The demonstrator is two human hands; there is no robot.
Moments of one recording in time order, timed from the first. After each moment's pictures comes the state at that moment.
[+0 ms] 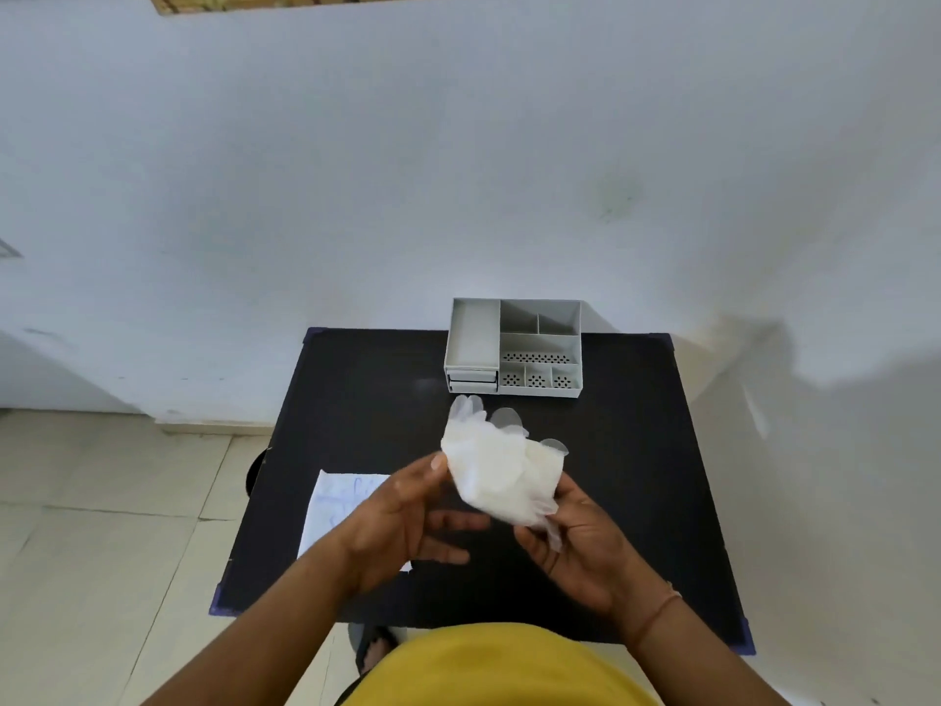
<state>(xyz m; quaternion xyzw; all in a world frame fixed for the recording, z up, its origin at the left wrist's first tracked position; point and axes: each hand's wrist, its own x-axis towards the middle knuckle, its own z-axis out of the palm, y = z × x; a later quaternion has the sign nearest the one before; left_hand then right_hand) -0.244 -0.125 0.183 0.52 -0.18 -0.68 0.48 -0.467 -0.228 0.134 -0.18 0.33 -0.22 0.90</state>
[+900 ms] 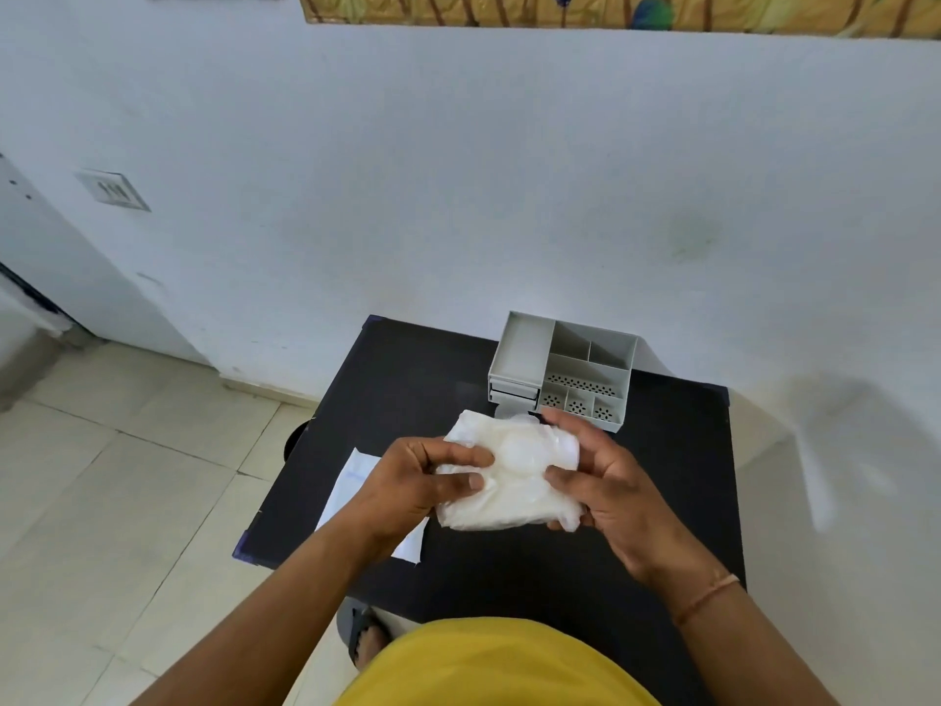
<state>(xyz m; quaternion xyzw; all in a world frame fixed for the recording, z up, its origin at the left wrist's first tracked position) -0.248 -0.125 0.195 0.63 -0.26 -0.50 0.54 -0.461 -0.283 0.197 -0.54 0.33 -0.14 0.76</state>
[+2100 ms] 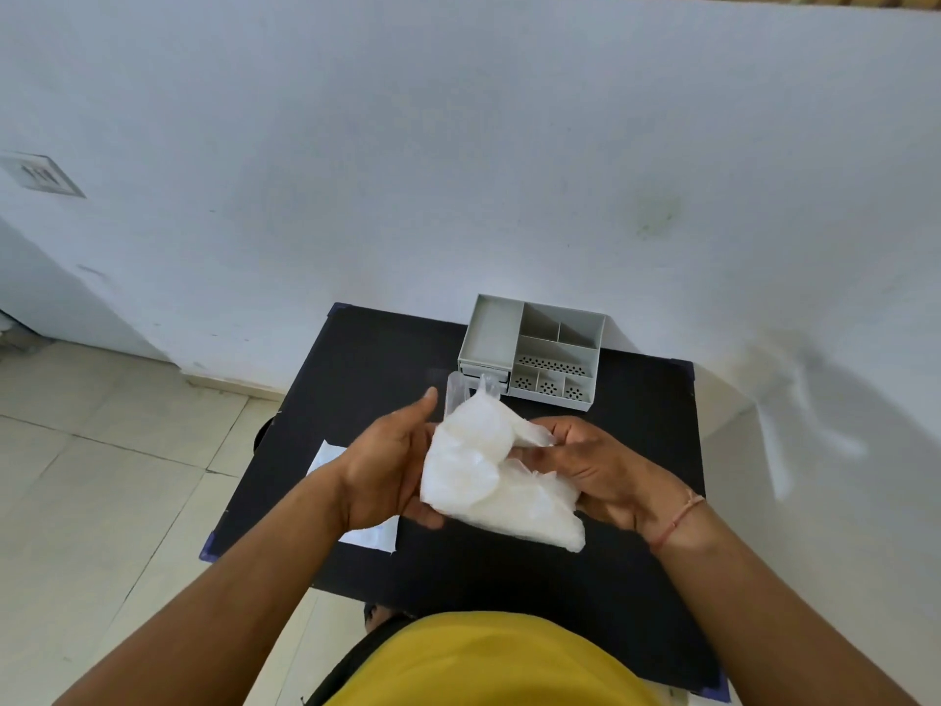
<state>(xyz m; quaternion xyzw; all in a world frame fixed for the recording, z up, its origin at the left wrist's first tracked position) -0.235 -0.154 0.195 0.52 -0.16 -0.71 0.44 -0.459 -0.314 0.204 -0.52 0.26 0.02 0.81</state>
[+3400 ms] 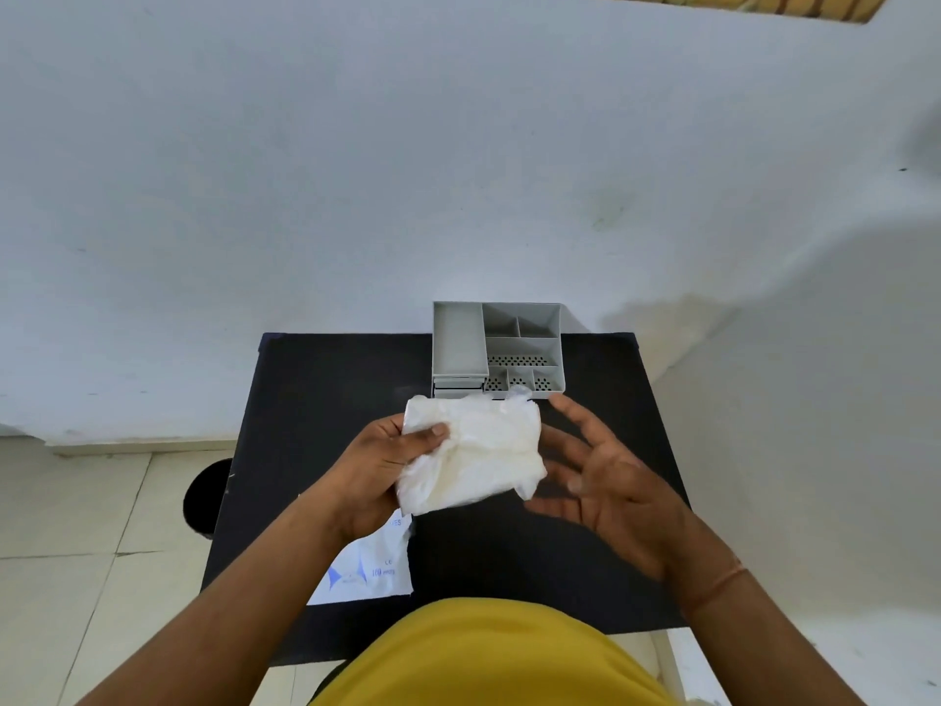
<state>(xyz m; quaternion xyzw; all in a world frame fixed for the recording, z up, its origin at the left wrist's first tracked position) -0.154 -0.179 0.186 0.50 -0.15 -0.69 0.51 -0.436 -0.260 0.208 -0.42 0.29 -0.19 0.84</state>
